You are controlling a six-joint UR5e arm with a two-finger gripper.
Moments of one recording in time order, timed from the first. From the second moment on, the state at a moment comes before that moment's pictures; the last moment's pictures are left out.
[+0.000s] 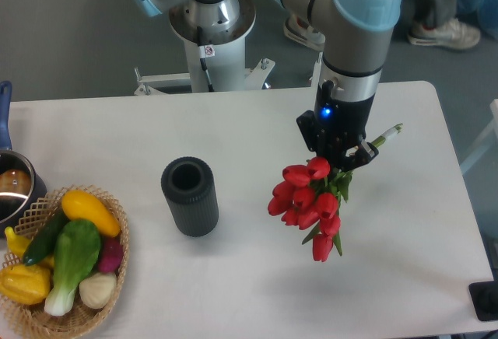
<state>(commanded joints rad) 2.58 -1.79 -1.42 -1.26 1.35 1.32</state>
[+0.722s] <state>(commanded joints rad) 2.62 -1.72 -1.53 -1.14 0.88 1.20</state>
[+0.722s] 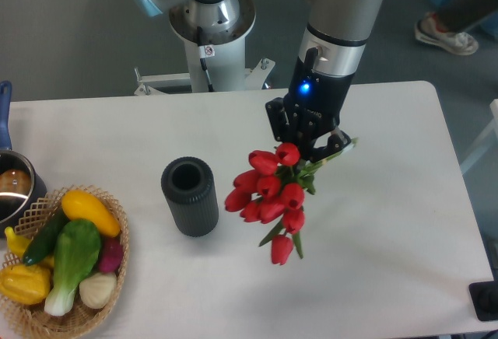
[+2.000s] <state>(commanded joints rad) 2.72 -1.66 -1.71 -0.98 0.09 0.97</state>
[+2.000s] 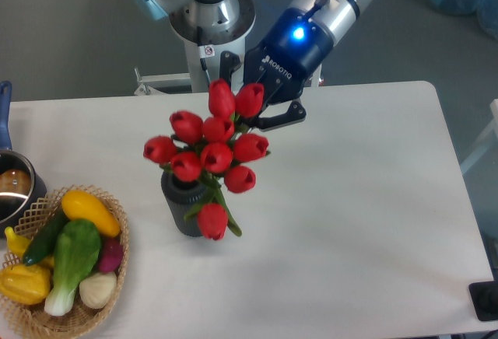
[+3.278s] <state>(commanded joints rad) 2.74 -1.64 -1.84 -0.96 0.08 1.04</state>
